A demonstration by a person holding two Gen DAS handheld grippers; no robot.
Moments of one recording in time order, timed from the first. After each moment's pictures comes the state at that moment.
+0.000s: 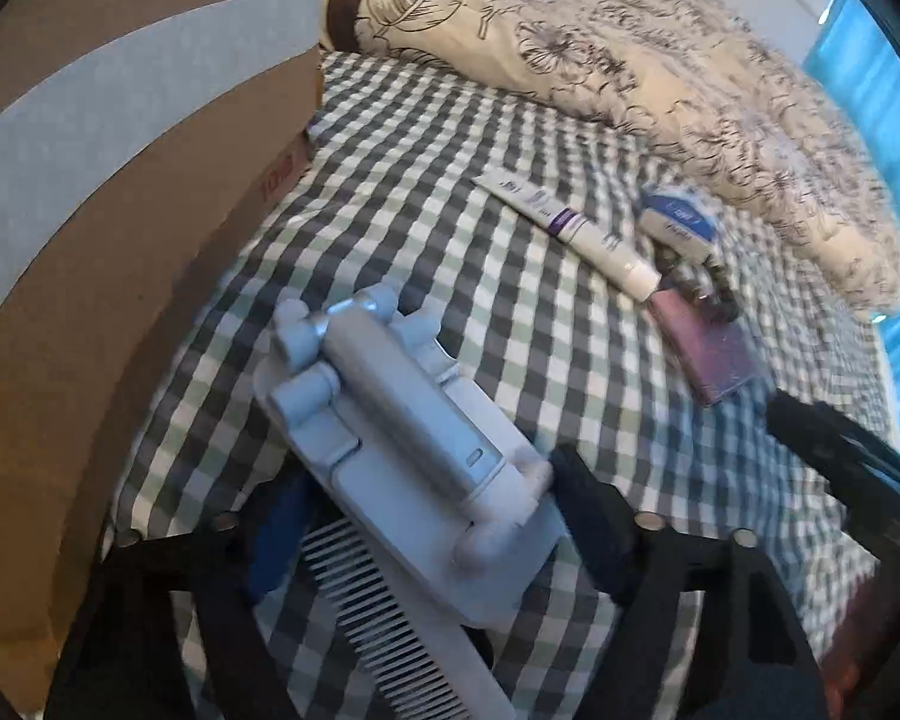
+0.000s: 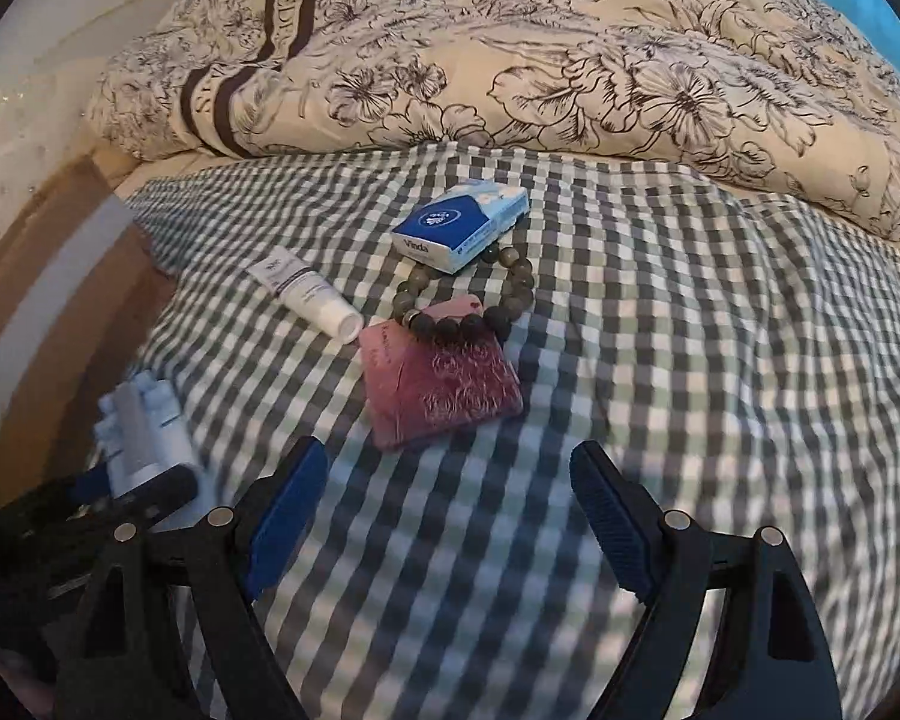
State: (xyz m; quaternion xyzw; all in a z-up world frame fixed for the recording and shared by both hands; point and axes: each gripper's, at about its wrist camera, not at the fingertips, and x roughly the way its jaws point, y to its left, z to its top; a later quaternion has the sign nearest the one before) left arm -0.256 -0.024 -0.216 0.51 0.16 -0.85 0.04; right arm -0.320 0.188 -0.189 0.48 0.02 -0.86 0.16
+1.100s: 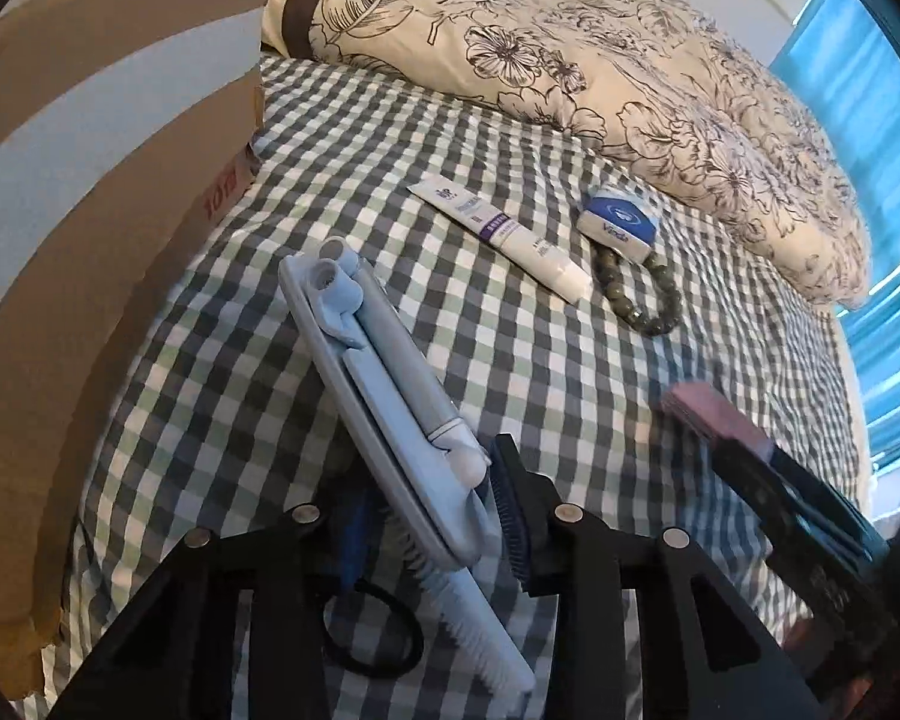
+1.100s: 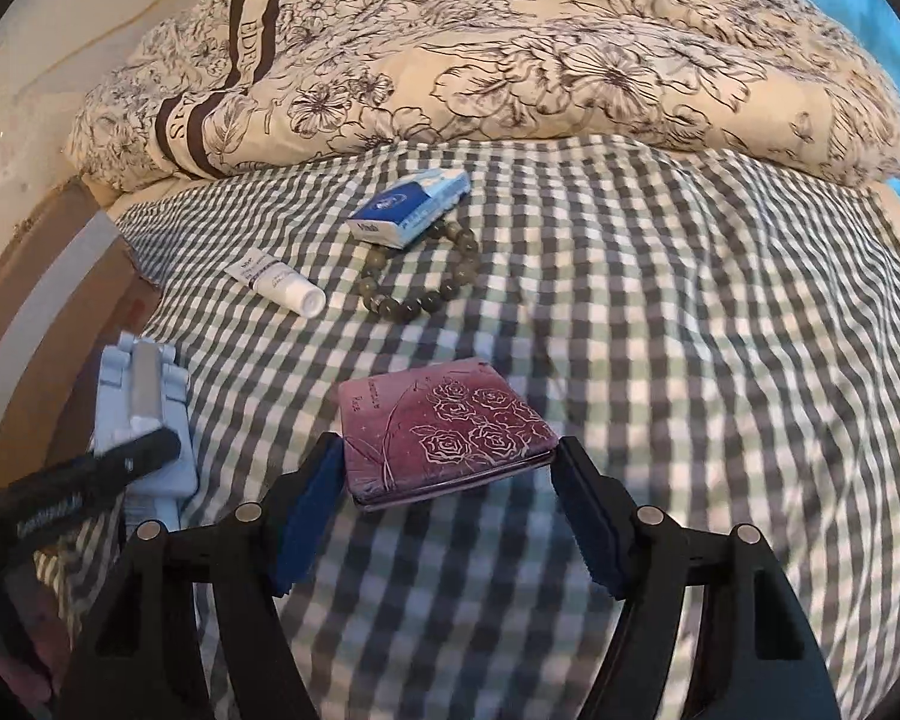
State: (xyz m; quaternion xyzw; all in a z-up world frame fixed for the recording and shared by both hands) left arm -0.261 -0.006 -0.199 0.50 0.17 -0.85 0.01; right arm -0.281 0.216 -0.185 0.47 -0.01 -0.87 0.12
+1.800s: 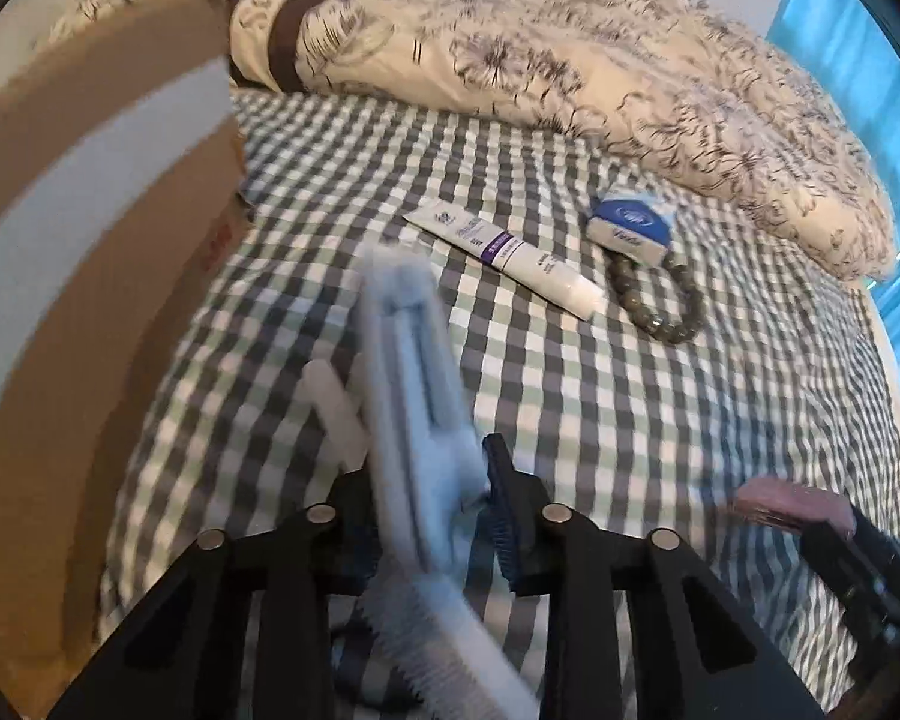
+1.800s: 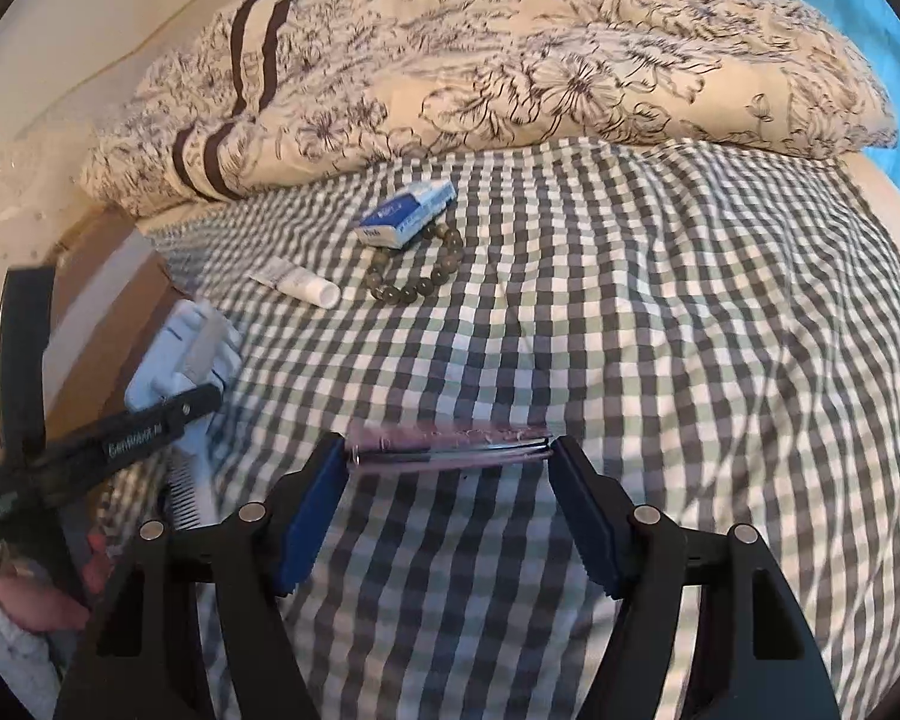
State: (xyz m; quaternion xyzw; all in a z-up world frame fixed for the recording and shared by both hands) left arm -0.258 0.007 -0.190 0.49 0.10 -0.87 0.04; right arm -0.240 0.241 -0.161 0.46 -0.05 -0.88 0.13
